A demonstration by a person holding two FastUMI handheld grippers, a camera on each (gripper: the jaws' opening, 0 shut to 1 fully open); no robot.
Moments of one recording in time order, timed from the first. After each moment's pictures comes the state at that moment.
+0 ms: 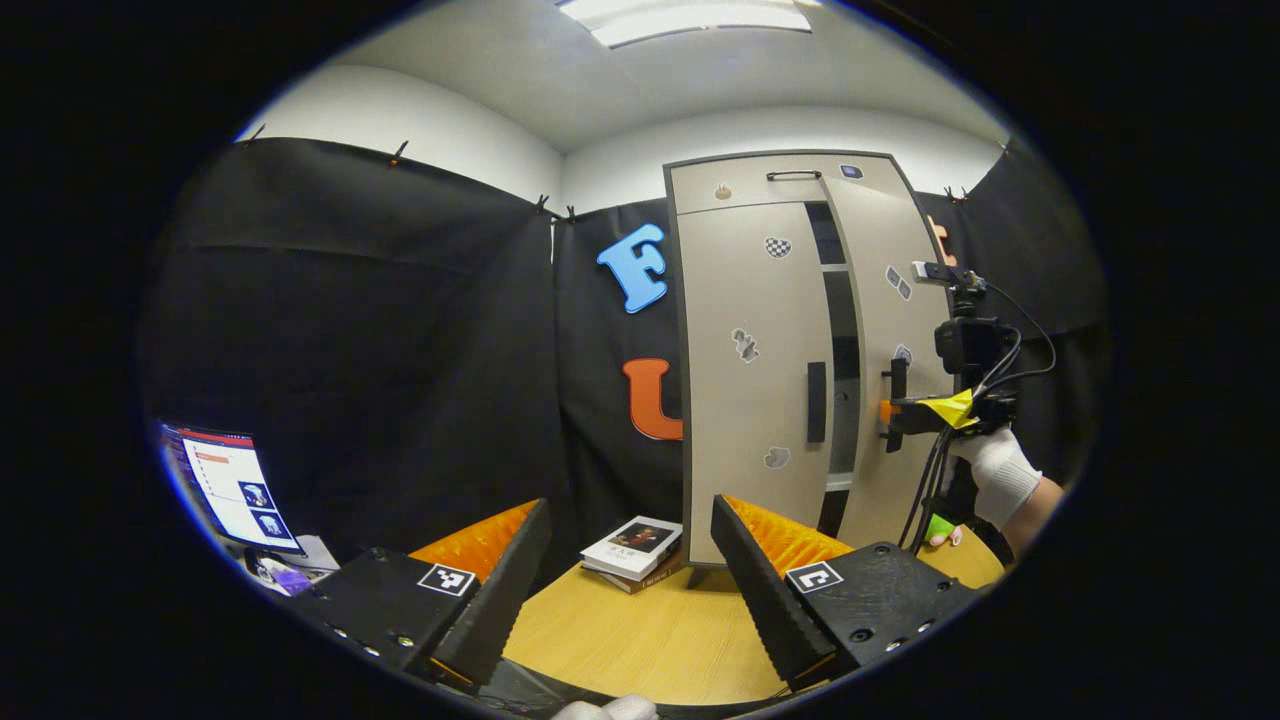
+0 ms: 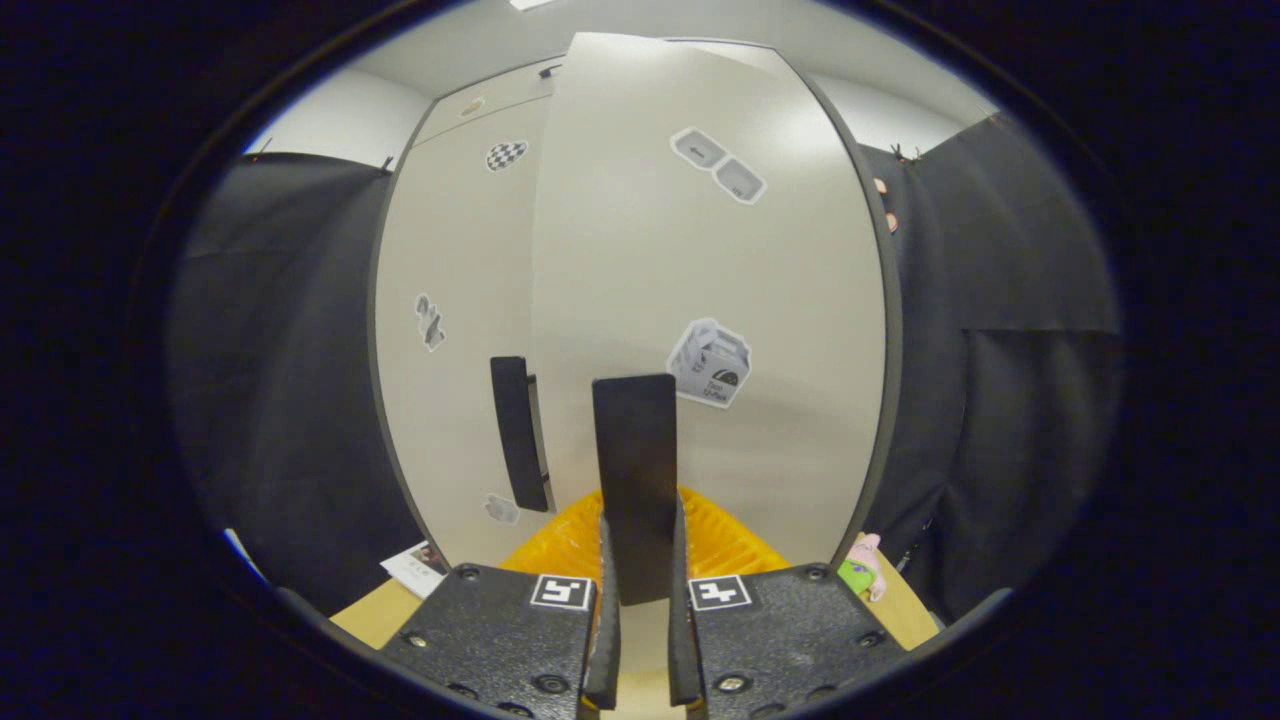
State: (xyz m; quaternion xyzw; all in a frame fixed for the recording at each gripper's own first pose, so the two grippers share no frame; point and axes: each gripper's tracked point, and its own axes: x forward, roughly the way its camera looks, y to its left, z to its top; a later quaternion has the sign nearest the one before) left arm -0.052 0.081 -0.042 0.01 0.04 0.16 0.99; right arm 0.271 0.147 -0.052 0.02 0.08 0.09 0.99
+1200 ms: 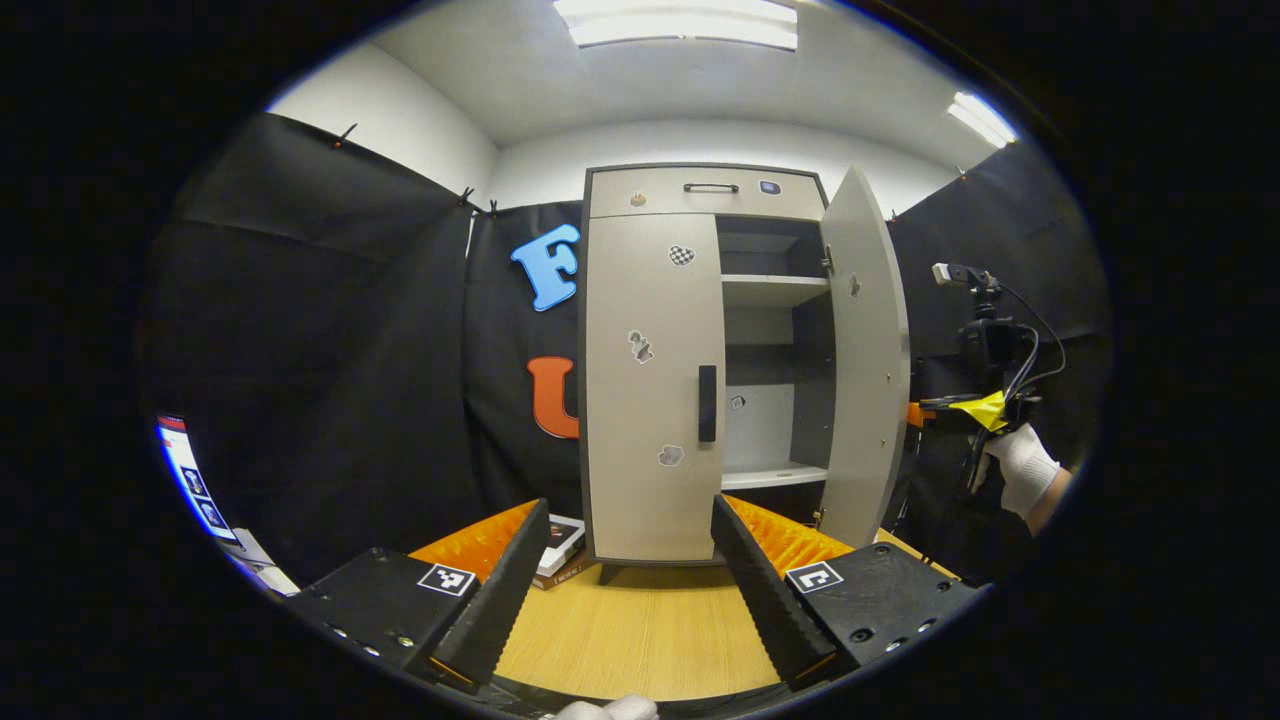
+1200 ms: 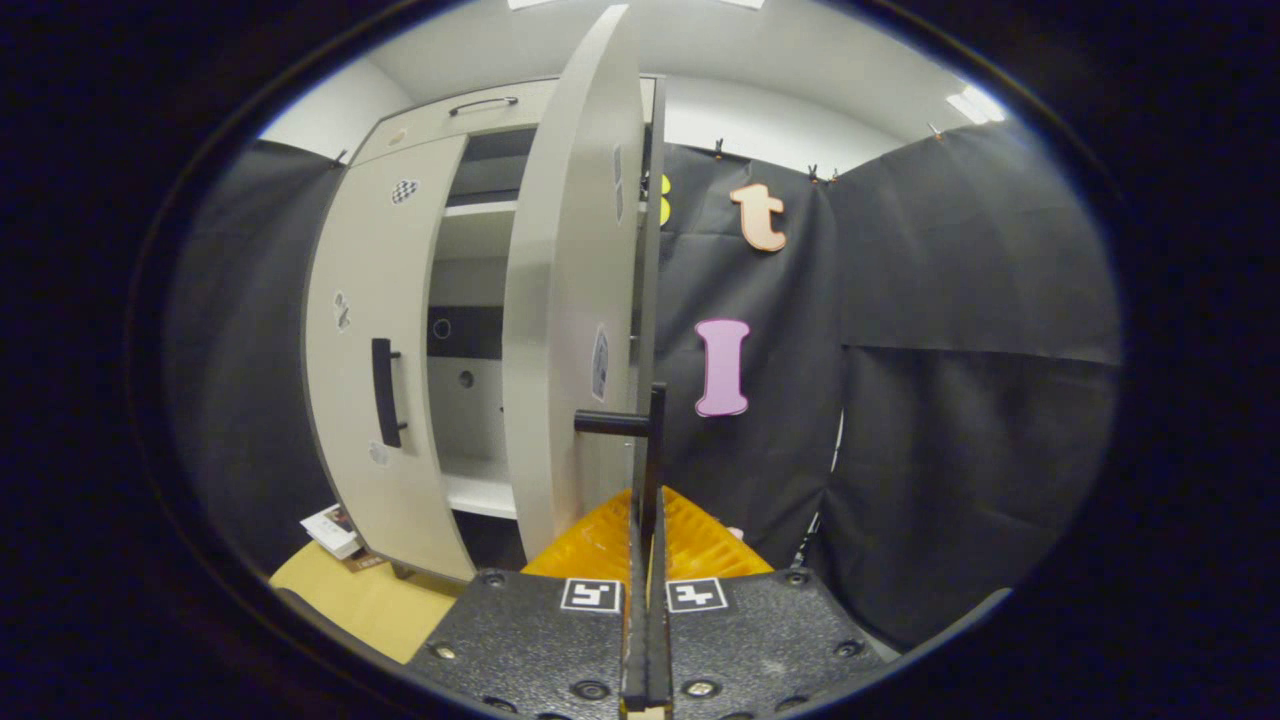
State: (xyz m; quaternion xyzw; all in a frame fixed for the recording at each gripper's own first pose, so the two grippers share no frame) left arm -0.048 0.004 -0.040 -0.02 0.03 0.01 1.00; right arm 0.192 -0.045 -0.049 -0.02 0.08 -0.04 1.00
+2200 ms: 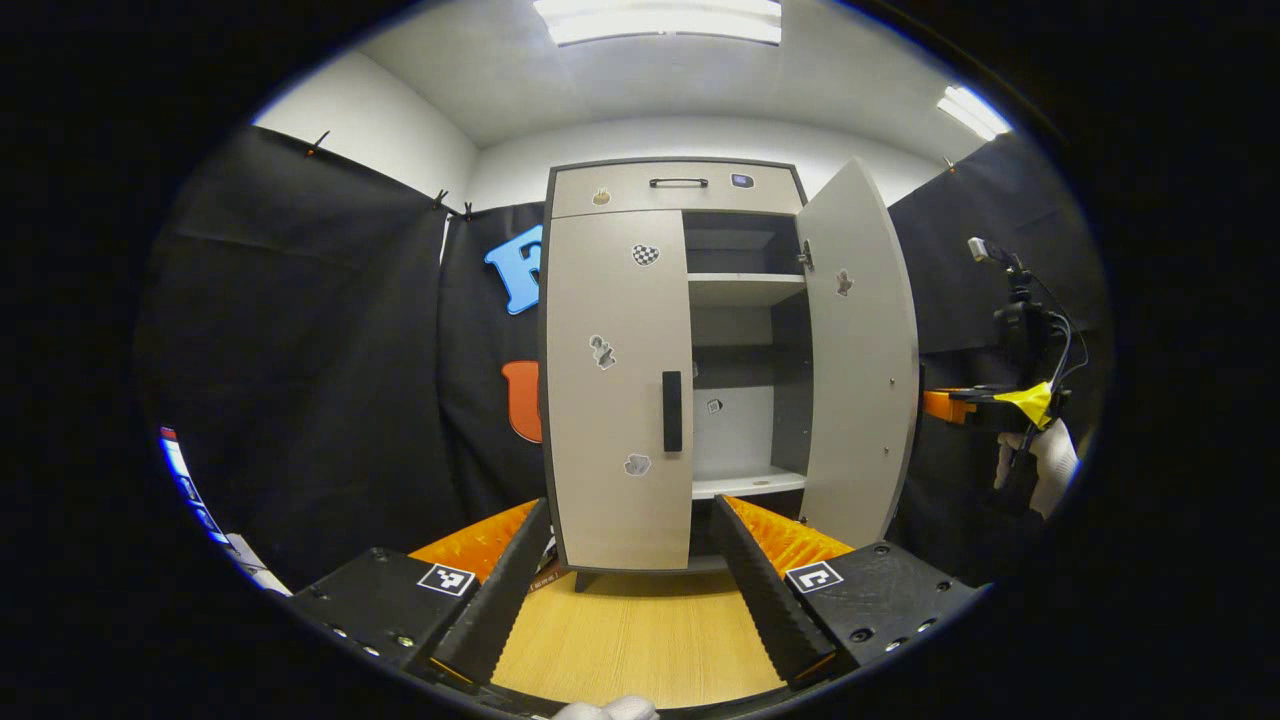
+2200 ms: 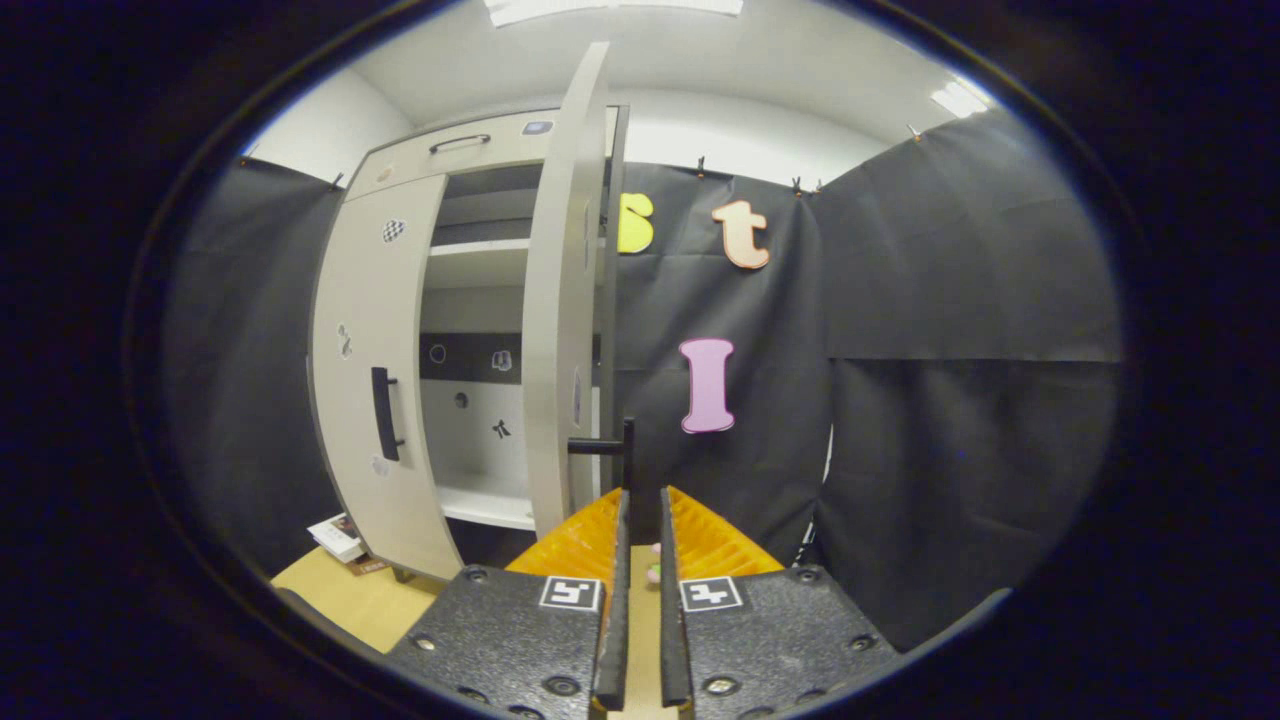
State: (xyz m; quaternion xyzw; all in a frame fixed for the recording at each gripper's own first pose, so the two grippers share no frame) left arm -0.025 -0.029 -0.030 -0.02 0.03 0.00 1.00; right arm 0.147 -0.073 -0.023 0.00 0.05 -0.02 1.00
